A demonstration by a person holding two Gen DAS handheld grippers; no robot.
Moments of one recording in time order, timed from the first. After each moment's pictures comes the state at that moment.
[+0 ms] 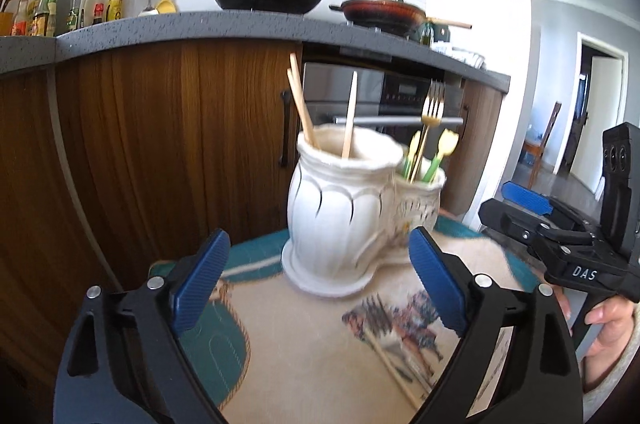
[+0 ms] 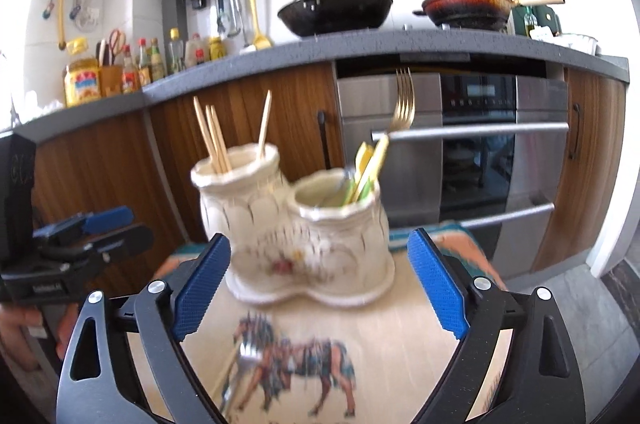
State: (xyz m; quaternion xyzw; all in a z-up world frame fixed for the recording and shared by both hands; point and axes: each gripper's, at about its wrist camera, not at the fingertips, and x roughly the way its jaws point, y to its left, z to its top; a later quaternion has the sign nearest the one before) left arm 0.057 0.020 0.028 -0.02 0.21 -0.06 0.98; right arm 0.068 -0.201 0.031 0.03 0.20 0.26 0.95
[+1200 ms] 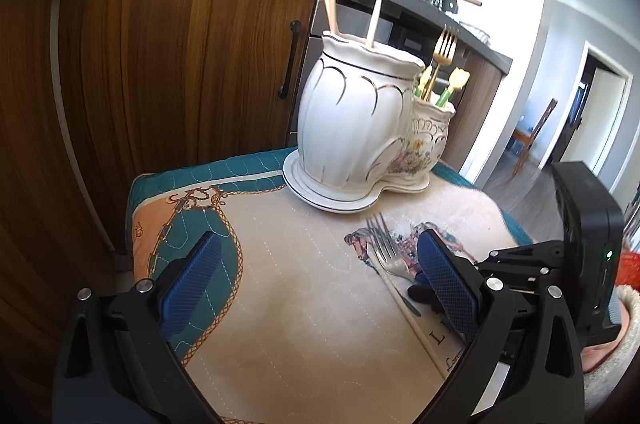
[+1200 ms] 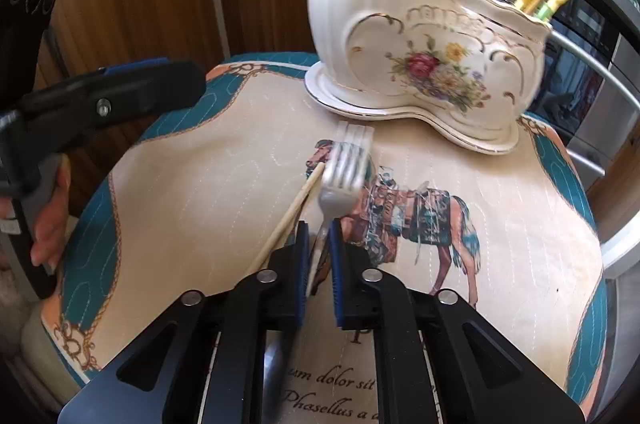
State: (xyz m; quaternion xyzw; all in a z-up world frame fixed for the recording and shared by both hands) left arm 0.046 0.037 -0.024 -0.07 0.29 -0.08 0.95; right arm 0.039 -0.114 -0.049 -0.13 0.40 0.33 0.84
